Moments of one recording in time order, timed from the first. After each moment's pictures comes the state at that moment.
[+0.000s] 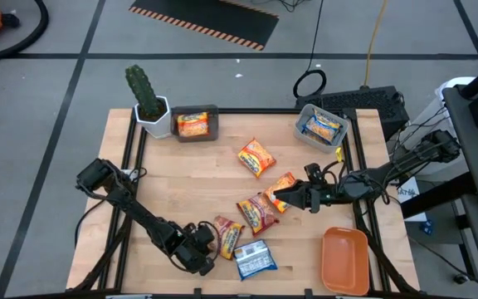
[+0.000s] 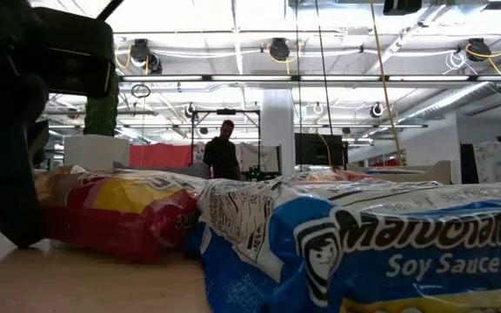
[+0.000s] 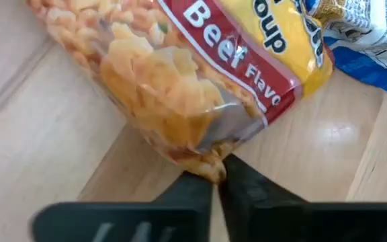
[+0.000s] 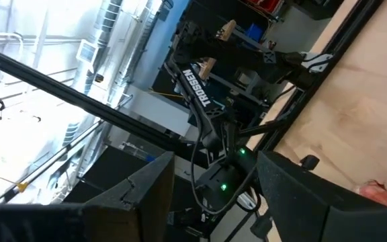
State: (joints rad) left arm -0.69 1.85 0.99 -0.21 -0.25 -1.22; right arm 0.43 1.04 0.65 0.43 0.39 1.12
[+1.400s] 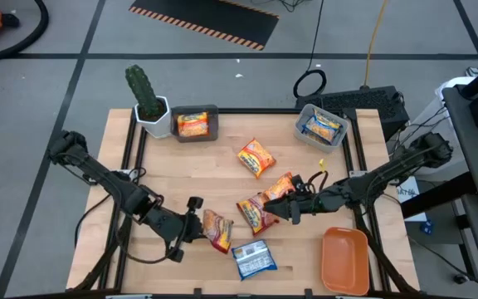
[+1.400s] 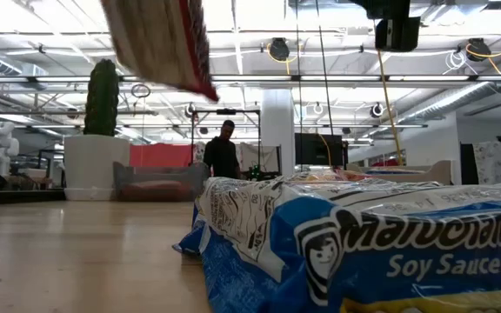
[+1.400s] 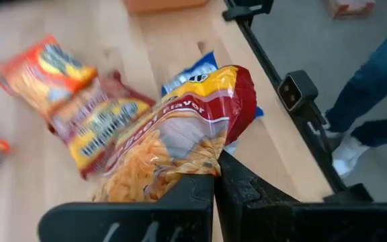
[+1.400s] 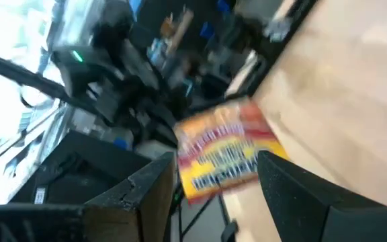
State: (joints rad) left arm -0.59 1.37 1.11 -0.46 -0.21 -0.15; right arm 0.43 1.24 0.65 0.46 0.36 1.17
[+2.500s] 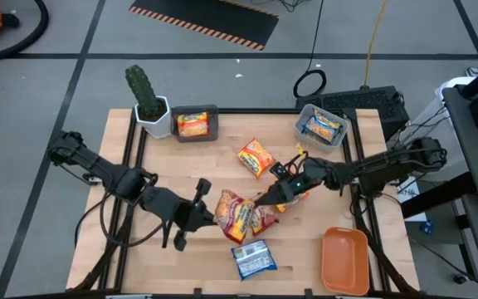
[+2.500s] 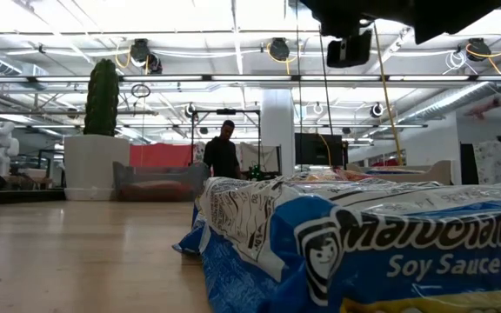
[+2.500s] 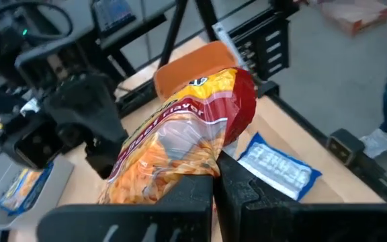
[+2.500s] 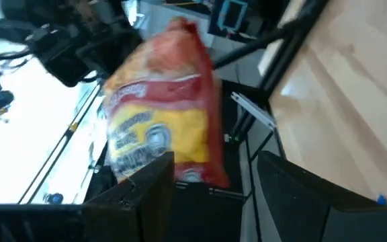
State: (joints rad) left arm -0.49 1.37 1.36 -0.46 -0.21 0.28; right arm 0.10 1.35 0.65 0.70 -0.34 1.33
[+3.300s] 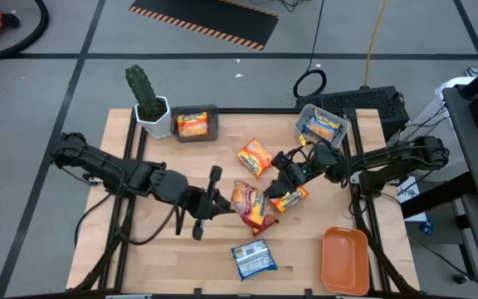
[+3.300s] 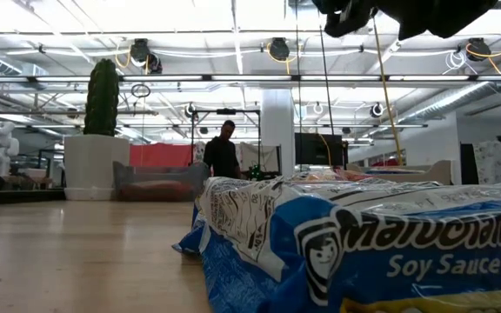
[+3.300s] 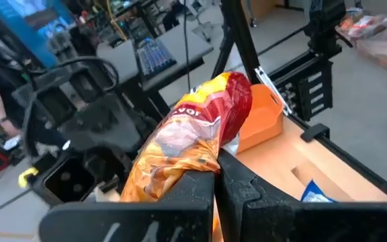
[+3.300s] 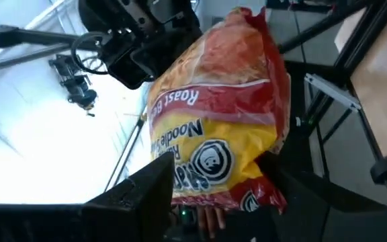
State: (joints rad) left arm -0.37 1.42 1.36 -0.21 -0.15 0.41; right arm 0.03 1.32 0.65 0.90 -0.54 1.58
